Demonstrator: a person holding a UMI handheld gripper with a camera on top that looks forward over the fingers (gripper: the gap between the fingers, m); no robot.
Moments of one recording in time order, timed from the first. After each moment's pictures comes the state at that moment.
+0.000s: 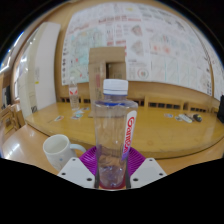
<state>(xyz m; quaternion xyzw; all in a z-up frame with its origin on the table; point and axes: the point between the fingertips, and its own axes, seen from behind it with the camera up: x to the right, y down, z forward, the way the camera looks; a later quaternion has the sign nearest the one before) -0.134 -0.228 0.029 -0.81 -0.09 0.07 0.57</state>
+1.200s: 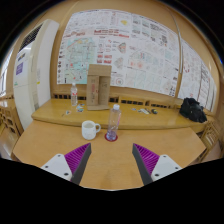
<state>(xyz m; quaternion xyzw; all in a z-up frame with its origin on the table) -0.169 -0.567 0.186 -0.85 0.01 -0.07 0.52</state>
